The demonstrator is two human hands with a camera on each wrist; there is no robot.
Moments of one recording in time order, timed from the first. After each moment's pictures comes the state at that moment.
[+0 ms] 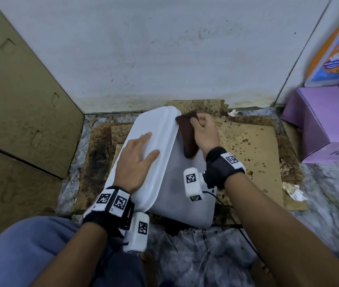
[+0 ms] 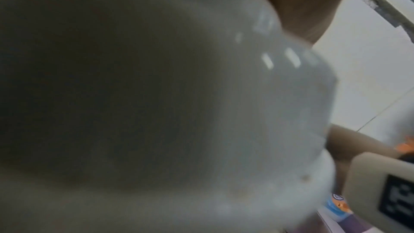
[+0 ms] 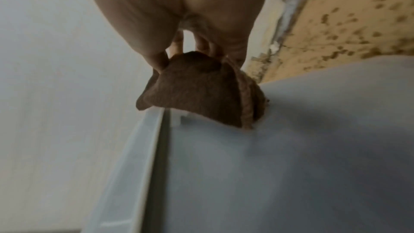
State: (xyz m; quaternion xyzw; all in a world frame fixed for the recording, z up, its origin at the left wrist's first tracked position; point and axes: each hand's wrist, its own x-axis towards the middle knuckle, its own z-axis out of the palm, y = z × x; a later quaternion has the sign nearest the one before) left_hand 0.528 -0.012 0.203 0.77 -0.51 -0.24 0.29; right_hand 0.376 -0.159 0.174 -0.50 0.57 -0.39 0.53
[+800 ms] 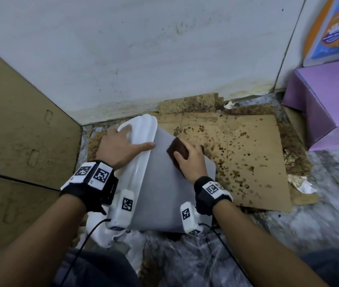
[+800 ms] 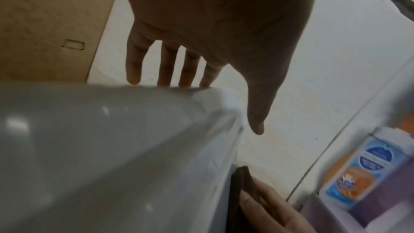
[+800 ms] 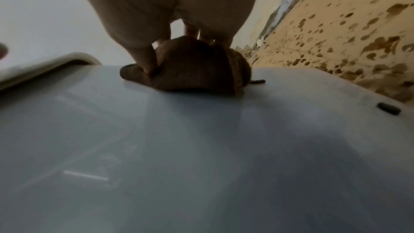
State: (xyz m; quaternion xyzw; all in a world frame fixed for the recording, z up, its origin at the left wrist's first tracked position) left_hand 0.525 -0.092 0.236 0.85 -0.49 -0.19 0.05; right_hand 0.347 -0.134 0.101 -0.61 0.54 -0.31 0.49
